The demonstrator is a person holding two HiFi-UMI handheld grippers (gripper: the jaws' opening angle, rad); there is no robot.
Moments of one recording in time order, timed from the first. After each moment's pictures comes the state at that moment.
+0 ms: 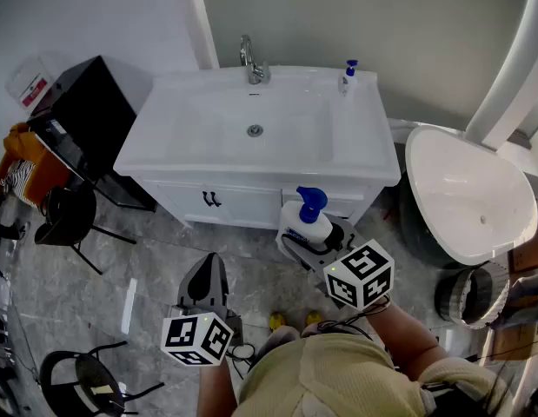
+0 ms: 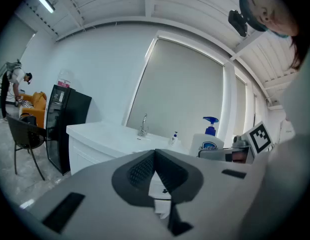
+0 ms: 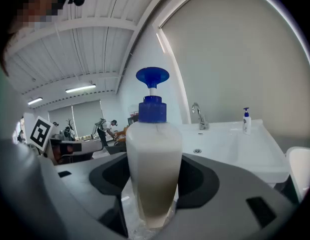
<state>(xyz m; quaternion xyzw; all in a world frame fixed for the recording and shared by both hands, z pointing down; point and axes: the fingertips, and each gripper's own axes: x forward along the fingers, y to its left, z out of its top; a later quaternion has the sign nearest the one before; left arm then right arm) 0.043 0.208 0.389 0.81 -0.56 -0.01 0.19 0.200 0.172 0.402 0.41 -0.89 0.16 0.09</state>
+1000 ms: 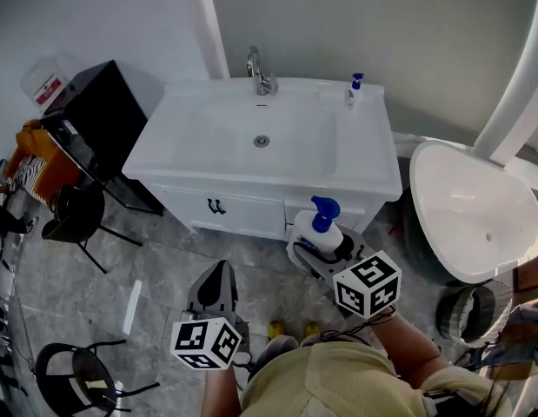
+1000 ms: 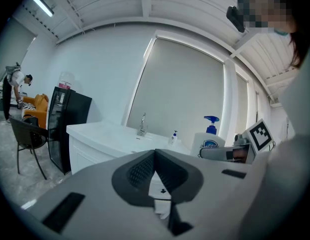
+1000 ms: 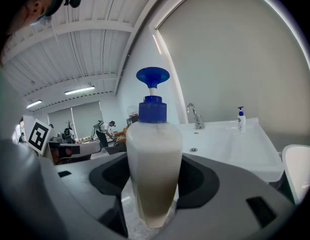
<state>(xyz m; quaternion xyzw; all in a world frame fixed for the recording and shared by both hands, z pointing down) 0.074 0.214 0.392 0.80 -0.58 0.00 0.18 0.236 0.173 0.404 0.41 -0.89 0.16 0.09</state>
